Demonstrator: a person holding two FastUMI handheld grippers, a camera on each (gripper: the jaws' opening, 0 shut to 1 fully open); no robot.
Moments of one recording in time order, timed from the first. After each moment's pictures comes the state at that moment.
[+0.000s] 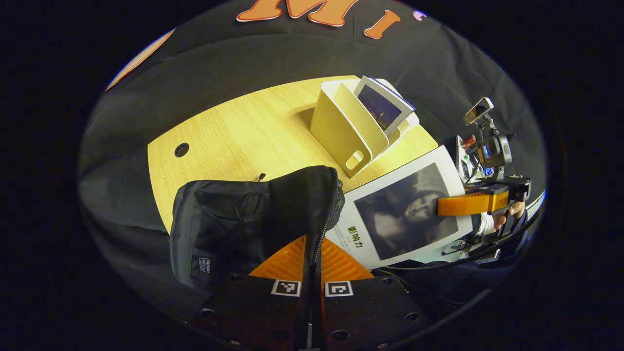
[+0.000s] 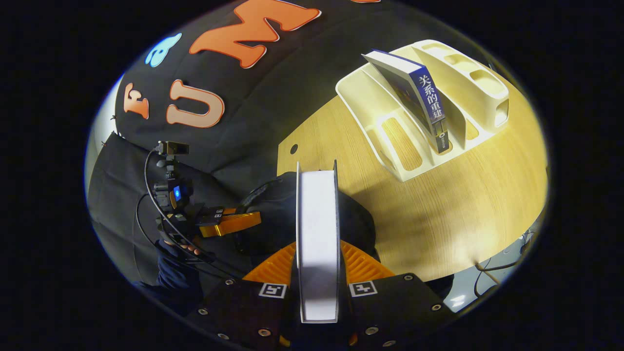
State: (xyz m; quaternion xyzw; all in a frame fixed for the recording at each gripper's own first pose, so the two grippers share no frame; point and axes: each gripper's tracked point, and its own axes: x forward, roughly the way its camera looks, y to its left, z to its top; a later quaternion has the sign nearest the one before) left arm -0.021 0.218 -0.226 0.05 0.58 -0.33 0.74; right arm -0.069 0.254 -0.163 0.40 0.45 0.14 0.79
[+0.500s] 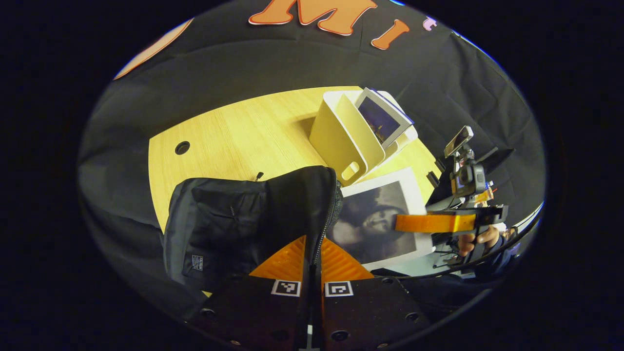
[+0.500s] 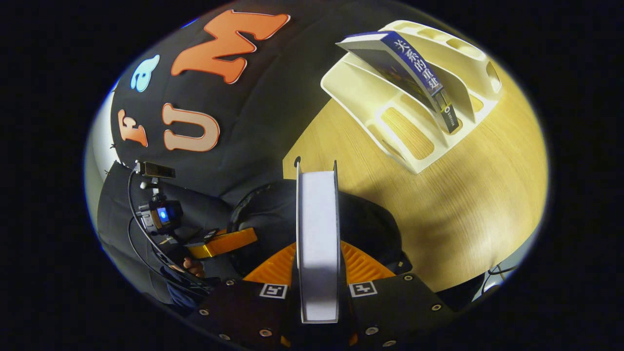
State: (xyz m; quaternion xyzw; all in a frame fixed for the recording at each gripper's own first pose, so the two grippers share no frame) left arm -0.022 0.205 -0.215 0.01 0.57 -0.33 0.76; right arm -0.042 0.282 -0.202 0.48 0.39 0.11 0.78
